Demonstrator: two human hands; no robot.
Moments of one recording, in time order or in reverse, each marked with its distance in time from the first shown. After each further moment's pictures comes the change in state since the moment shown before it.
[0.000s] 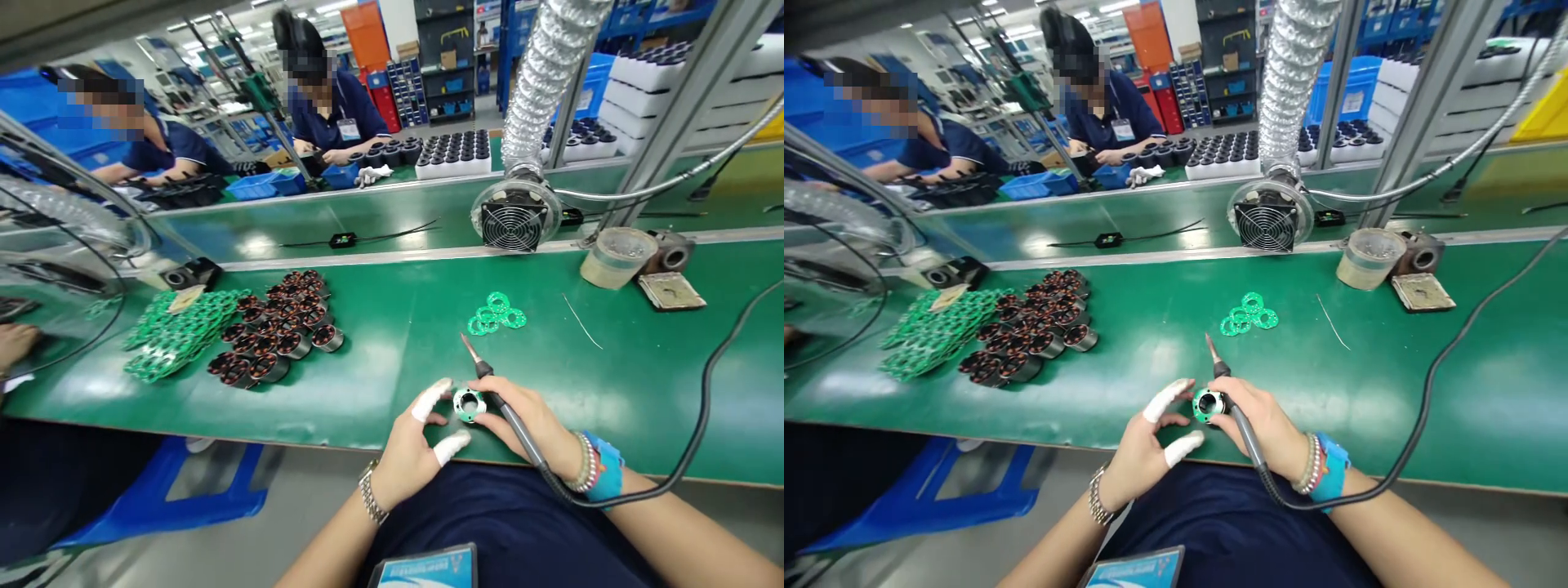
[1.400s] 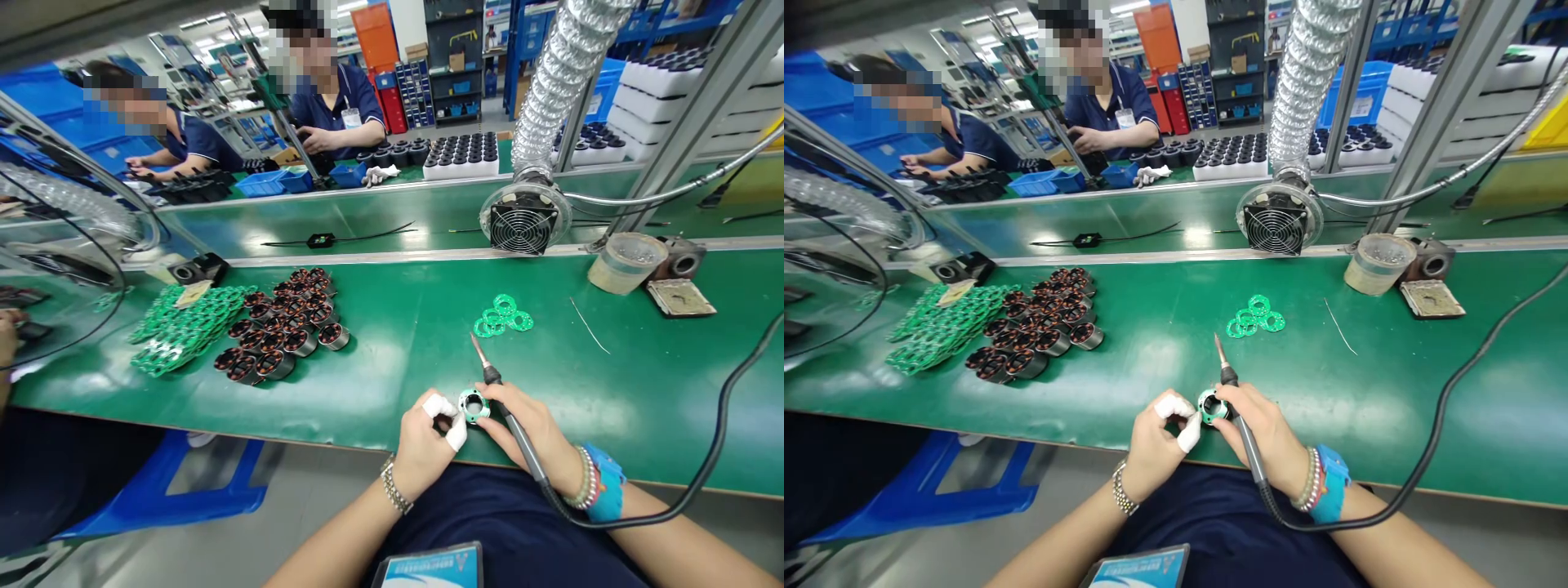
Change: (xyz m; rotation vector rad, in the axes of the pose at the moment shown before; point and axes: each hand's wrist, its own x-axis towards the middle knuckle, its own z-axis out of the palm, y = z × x) left_hand 0.013 0.006 0.010 0.165 0.240 0.019; right_hand -0.004 -0.006 0.011 -0.065 0.064 -0.008
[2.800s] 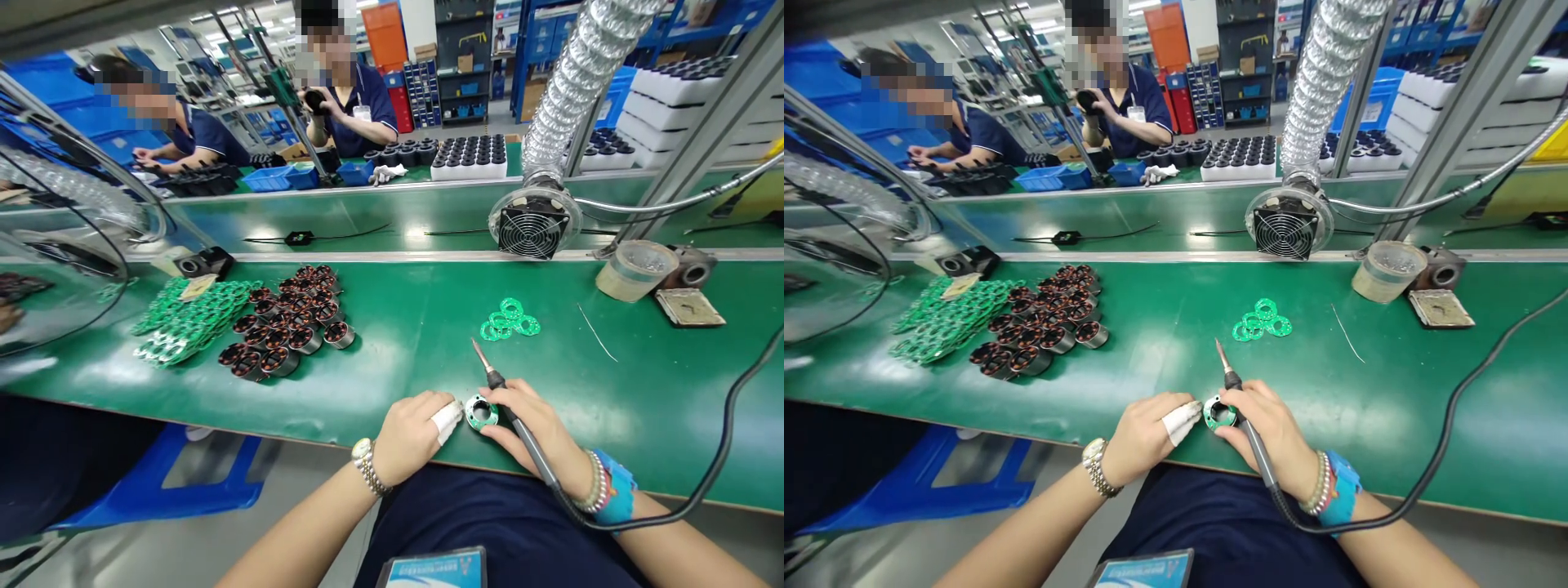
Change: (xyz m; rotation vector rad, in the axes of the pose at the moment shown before) left_hand 0.009 -0.027 -0.033 0.378 -0.245 0.484; right_hand 0.008 0.002 -0.006 -0.050 -0.049 -0.072
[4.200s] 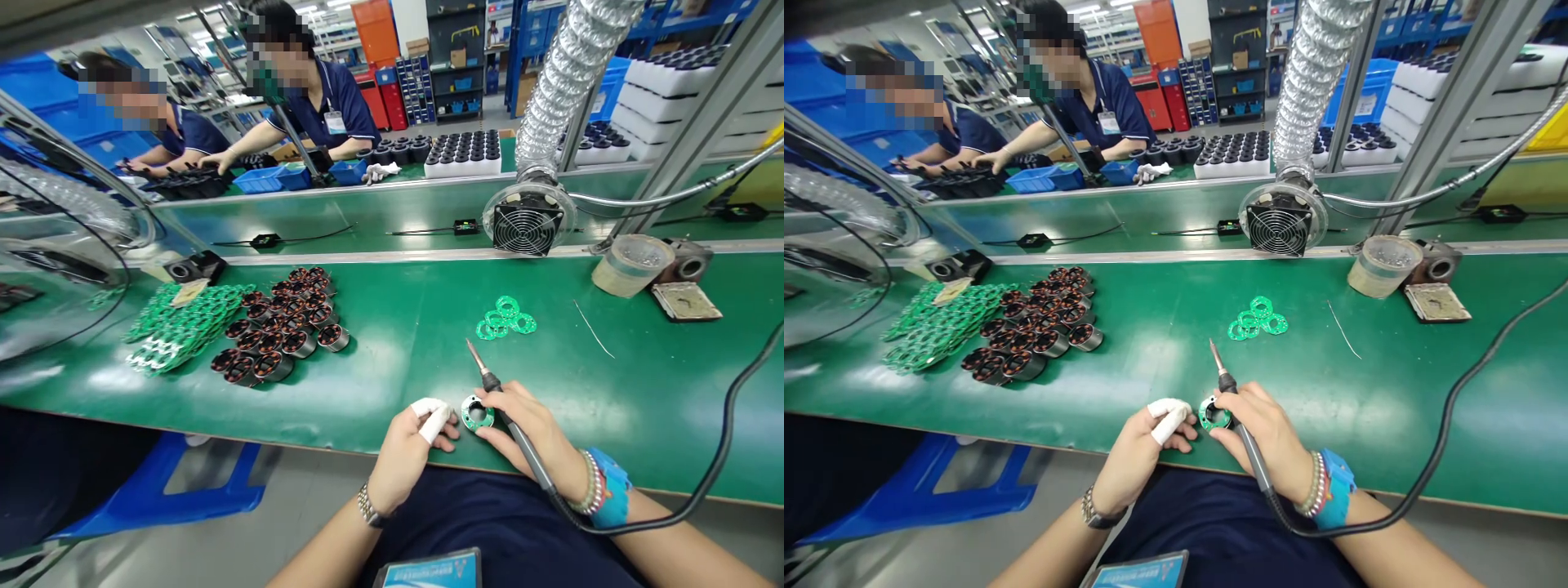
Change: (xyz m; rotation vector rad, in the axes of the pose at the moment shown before) left_hand 0.008 0.031 0.009 -1.309 0.076 -1.095; right_hand -0.001 -0.004 0.001 -0.022 0.014 -0.014
